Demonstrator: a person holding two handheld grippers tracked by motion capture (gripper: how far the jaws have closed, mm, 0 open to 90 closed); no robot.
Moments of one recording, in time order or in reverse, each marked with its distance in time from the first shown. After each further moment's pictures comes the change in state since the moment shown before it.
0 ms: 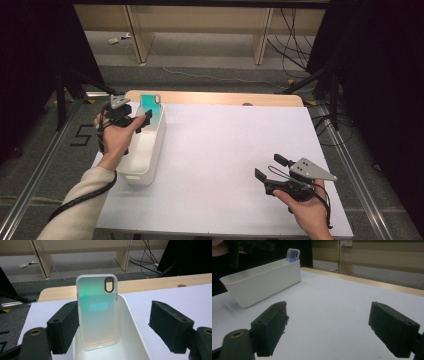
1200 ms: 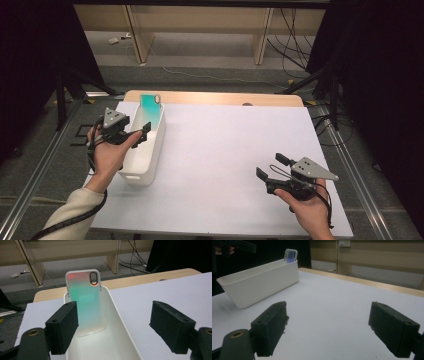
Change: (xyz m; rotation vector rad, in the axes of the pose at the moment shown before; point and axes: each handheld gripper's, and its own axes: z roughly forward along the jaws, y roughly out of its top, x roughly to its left) left arm -0.013 -0.021 -0.047 -0.046 -0.069 0.057; right arm -0.004 0.001 -0.002 0.008 -0.023 -0.012
